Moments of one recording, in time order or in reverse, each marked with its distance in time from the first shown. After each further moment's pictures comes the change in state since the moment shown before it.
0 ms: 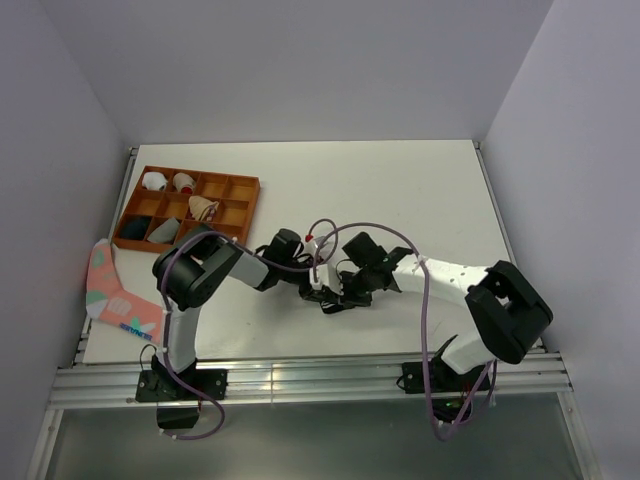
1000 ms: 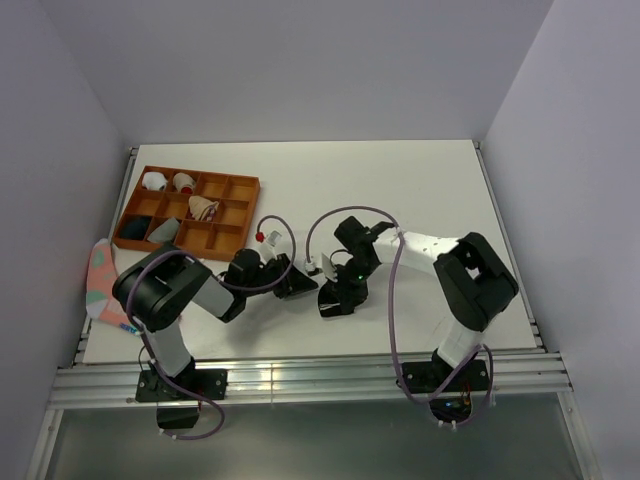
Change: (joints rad) left arm 0.063 -0.249 -0.454 0.543 -0.398 -0.121; right arm -0.064 0.239 0.249 -0.304 -0.177 0.036
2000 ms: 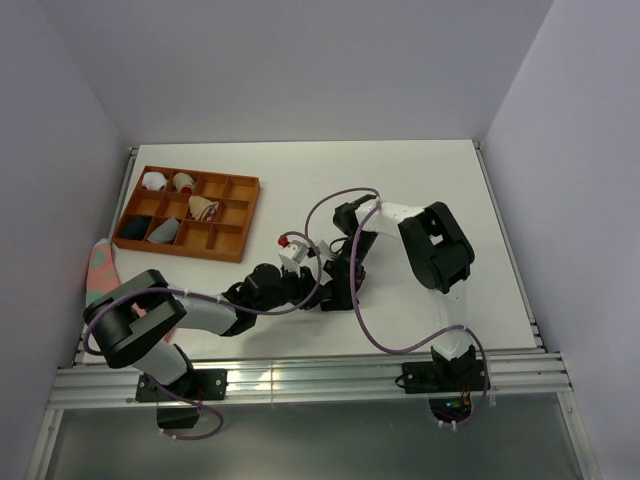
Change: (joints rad) left arm -0.286 -0.280 -0.005 -0.193 -0.395 0.463; right arm -0.117 0.379 0.380 -0.422 -0.128 0.011
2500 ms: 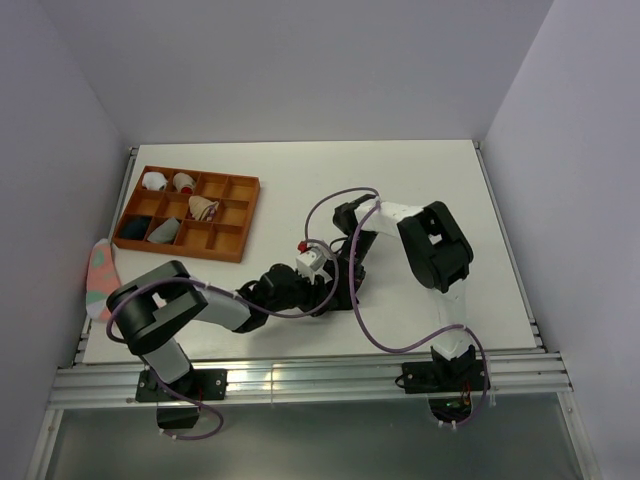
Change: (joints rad) left arm -0.035 0.135 0.084 -0.055 0.063 0.121; right arm -0.002 0.012 0.012 -0.010 0.001 0.013
